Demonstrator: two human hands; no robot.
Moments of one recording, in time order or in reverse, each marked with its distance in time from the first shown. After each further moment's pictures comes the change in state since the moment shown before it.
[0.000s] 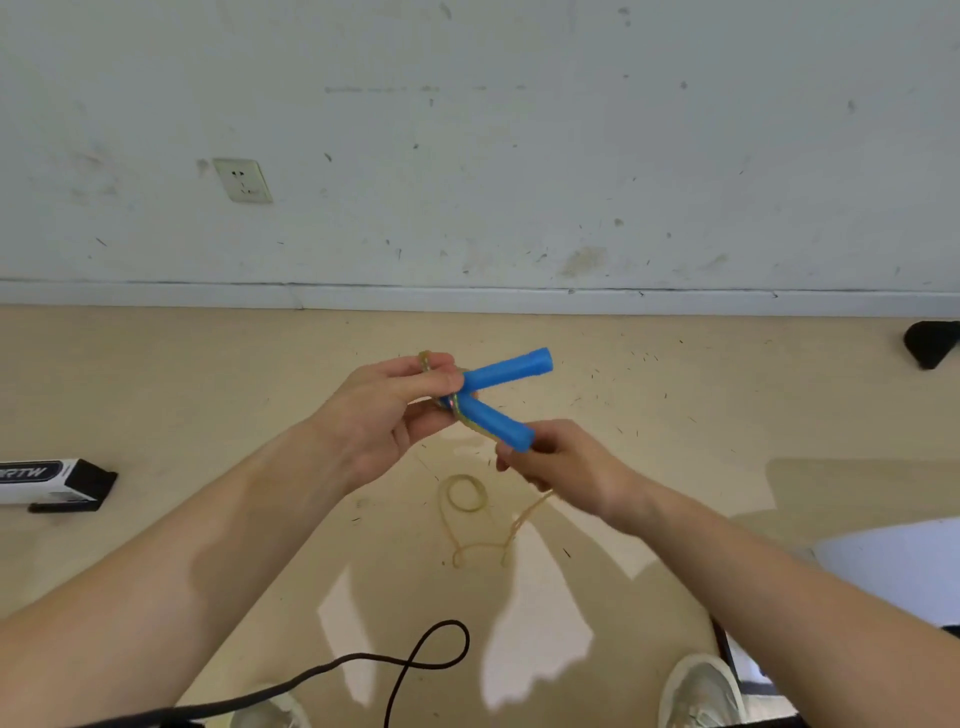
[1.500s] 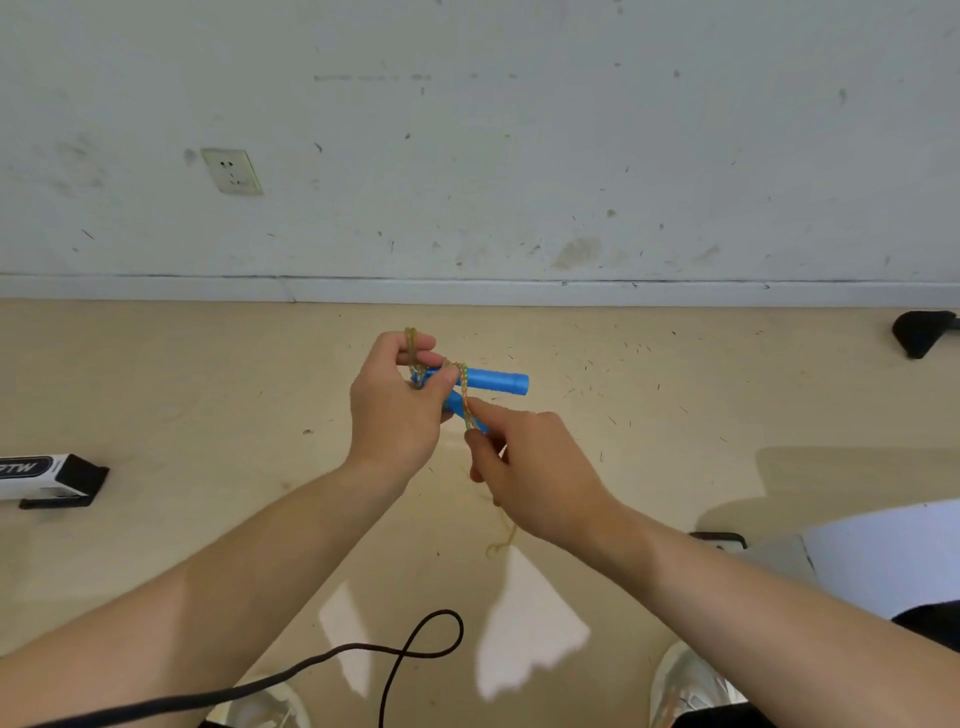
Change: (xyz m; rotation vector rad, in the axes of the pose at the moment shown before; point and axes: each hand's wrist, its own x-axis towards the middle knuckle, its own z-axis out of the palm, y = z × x) left_hand 0.007 -0.037 0.017 0.407 0.362 0.513; right_hand -0.018 -0.026 0.034 -0.463 0.230 -0.284
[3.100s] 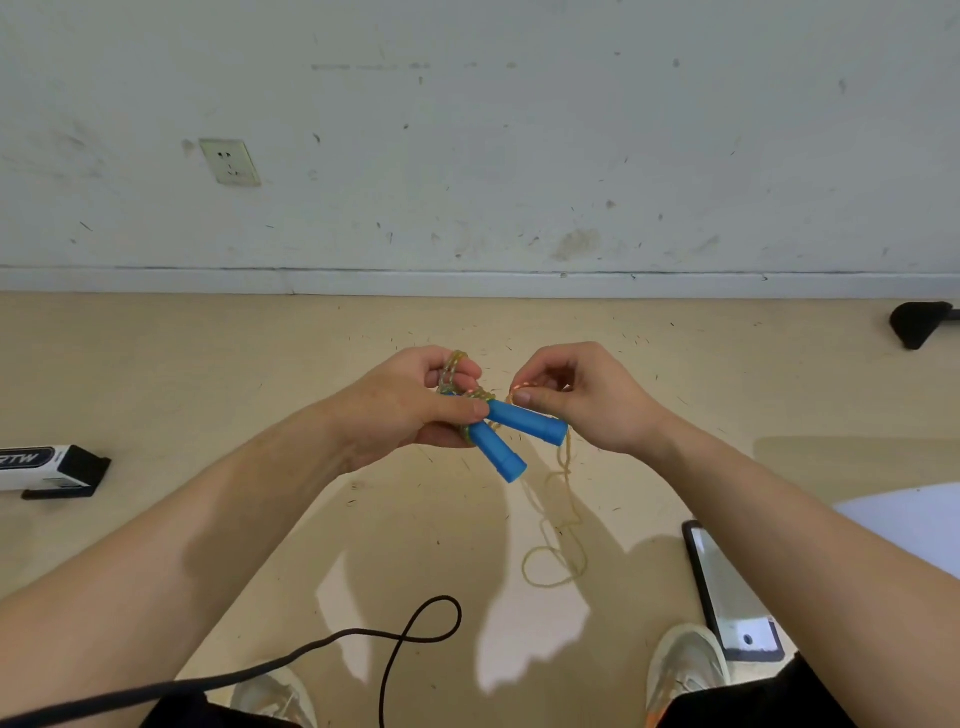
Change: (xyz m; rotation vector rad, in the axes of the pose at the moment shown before) left_hand 0.005 0.027 -0.024 -0.060 -0.695 -0.366; right_hand 0.030 0.050 -0.050 0.356 -0.062 -0.005
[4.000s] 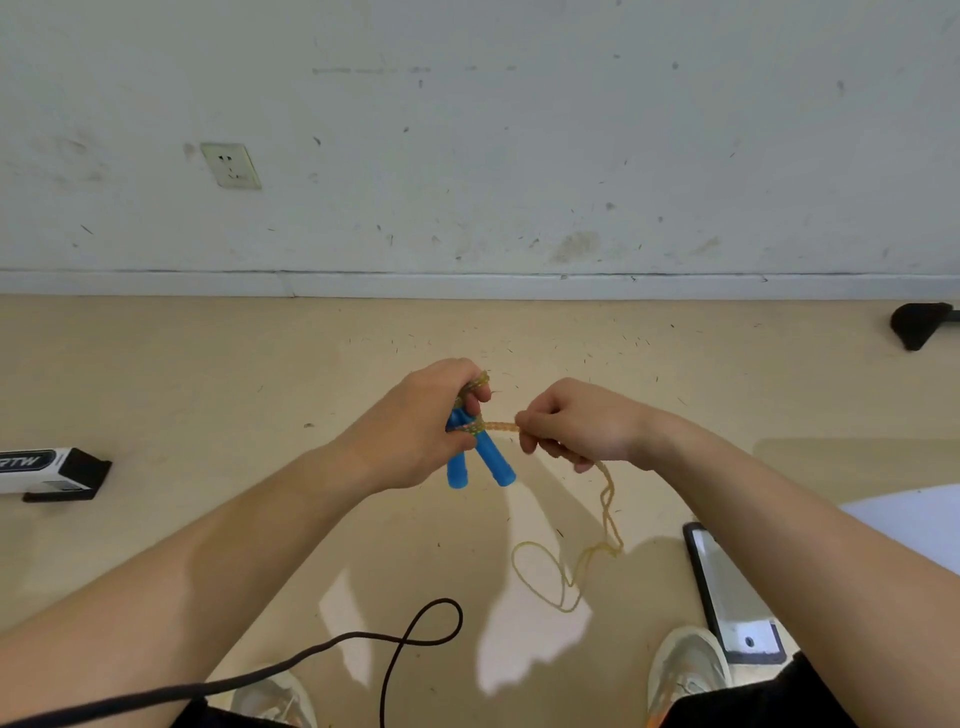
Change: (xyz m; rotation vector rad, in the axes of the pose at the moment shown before) left_hand 0.007 -0.023 0.005 0.866 0.135 0.340; right_hand -0.005 -0.013 0.003 -0.168 -0.323 0.432
